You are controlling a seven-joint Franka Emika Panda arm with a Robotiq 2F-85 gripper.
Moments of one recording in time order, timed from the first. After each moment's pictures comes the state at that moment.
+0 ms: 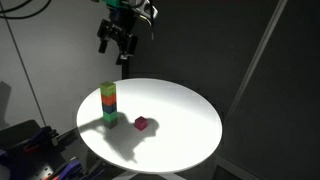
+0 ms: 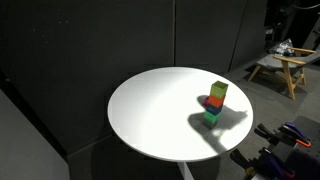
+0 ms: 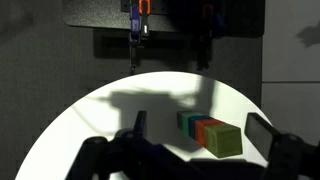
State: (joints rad) arm -0.05 -0.26 -0.25 -2.15 0.04 1.56 -0.28
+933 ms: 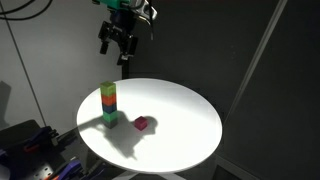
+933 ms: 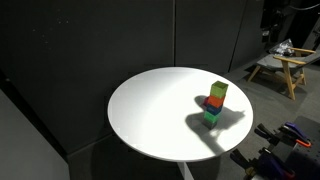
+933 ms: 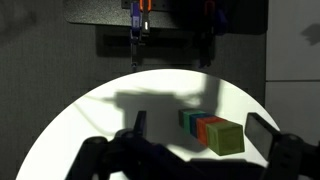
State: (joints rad) arm -0.06 -0.25 -0.22 -2.15 0.04 1.58 -0.27
